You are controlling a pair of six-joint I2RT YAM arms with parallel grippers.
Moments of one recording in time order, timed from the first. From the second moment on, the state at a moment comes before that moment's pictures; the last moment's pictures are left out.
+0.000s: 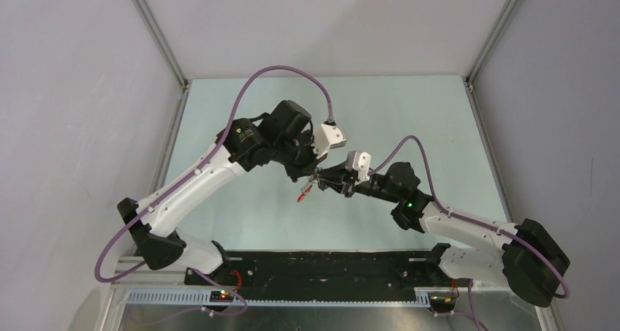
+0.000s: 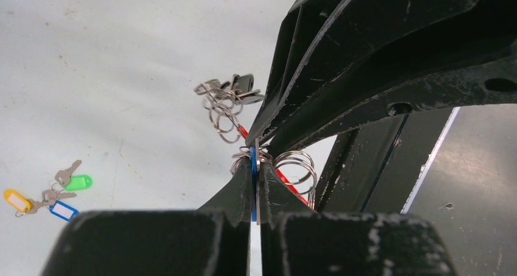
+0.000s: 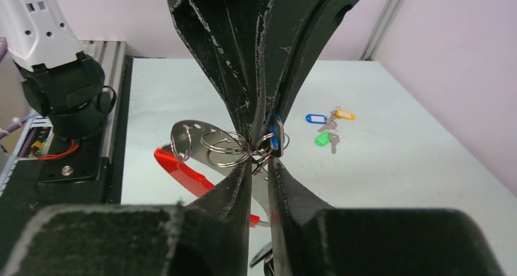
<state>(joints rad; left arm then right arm) -0.88 1.42 1.63 -1.11 0.21 0.27 0.84 1.11 0.54 0.72 -0.48 -0.13</state>
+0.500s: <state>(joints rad) -0.88 1.42 1.63 -1.11 0.18 0.25 0.84 1.12 0.49 0.83 -0.40 -0.11</state>
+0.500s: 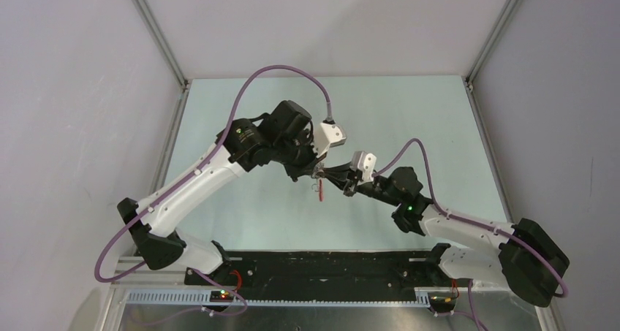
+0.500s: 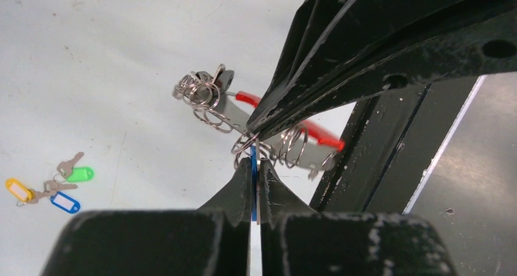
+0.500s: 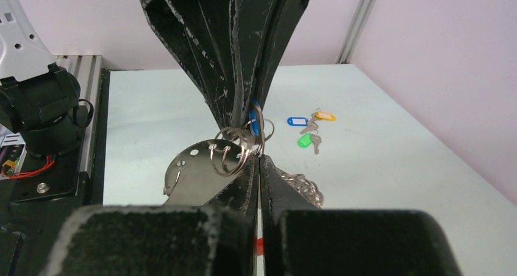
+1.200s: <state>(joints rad) -0.84 1.42 1.63 -1.08 0.22 0.16 0.78 1.07 0.34 1.16 -0.39 0.00</state>
